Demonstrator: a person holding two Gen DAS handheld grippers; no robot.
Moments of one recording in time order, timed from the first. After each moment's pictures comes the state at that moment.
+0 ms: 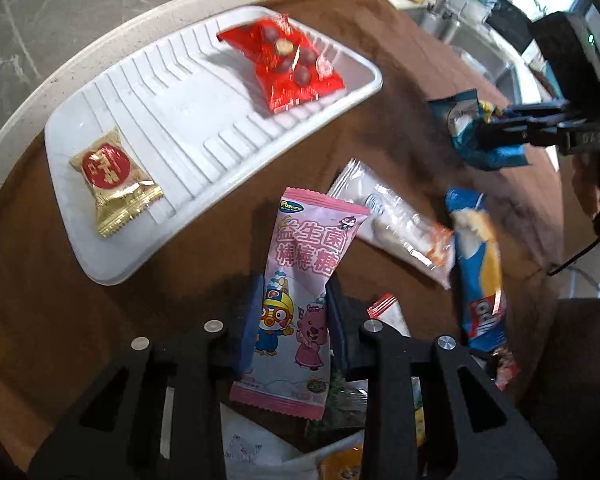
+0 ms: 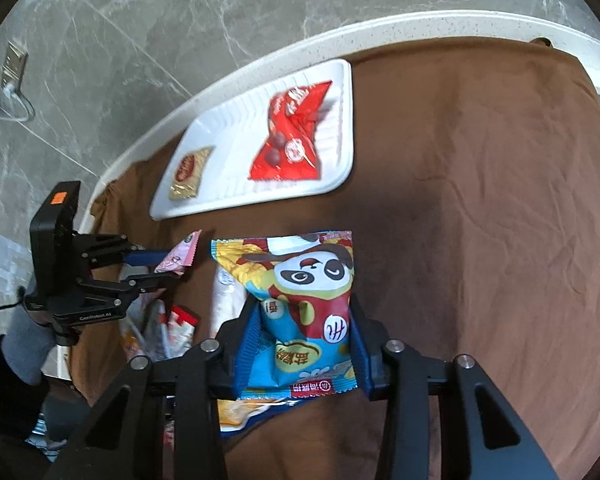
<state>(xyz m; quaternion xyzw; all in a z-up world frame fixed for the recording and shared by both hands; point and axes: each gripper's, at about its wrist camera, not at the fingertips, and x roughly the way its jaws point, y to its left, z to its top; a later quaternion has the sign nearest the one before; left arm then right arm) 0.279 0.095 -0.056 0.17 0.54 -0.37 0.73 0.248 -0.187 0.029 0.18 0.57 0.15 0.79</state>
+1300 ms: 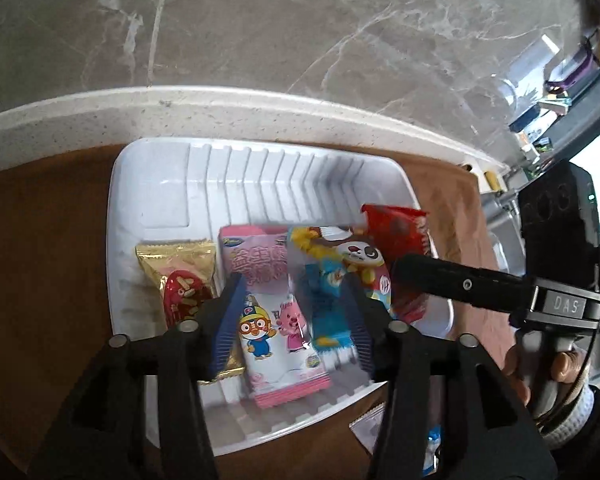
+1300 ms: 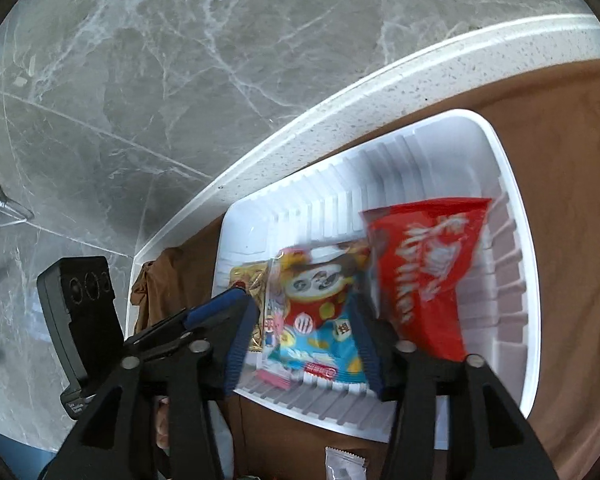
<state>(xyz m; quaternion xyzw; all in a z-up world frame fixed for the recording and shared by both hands) 0.430 0.121 -0.044 -0.11 0.53 -0.25 0.80 0.418 -0.118 -0.005 0.31 0.56 0.19 0.75</state>
